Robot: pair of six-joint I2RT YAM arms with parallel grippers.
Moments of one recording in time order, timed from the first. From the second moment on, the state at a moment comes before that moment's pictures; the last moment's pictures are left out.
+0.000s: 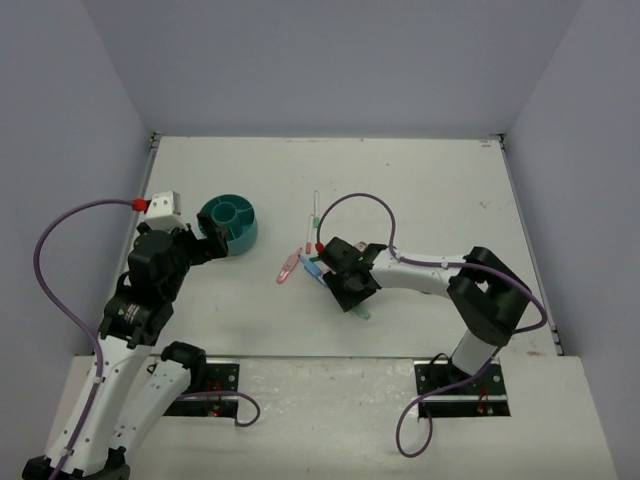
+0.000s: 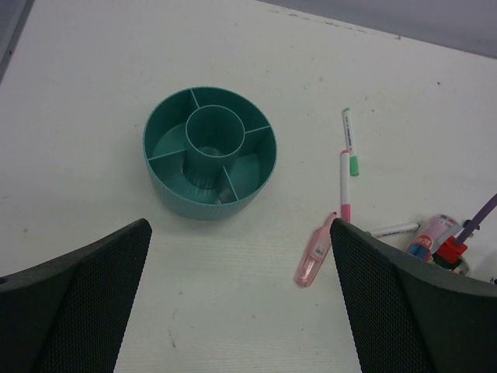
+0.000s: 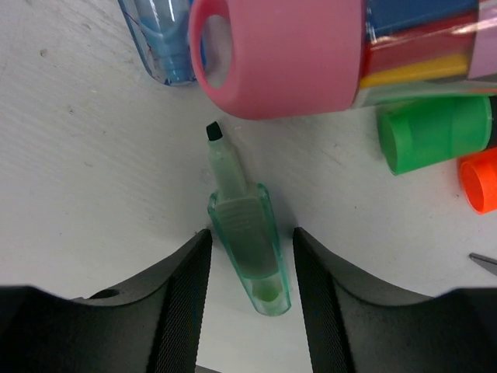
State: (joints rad) left arm -0.29 0.60 0.80 -0.54 -0.23 -0.34; right arm 0.92 1.71 1.00 -0.60 0.10 0.34
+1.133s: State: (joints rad) left arm -0.58 0.83 0.57 0.12 0.37 -0.77; right arm 1.03 1.13 1.03 -0.50 0.04 0.42
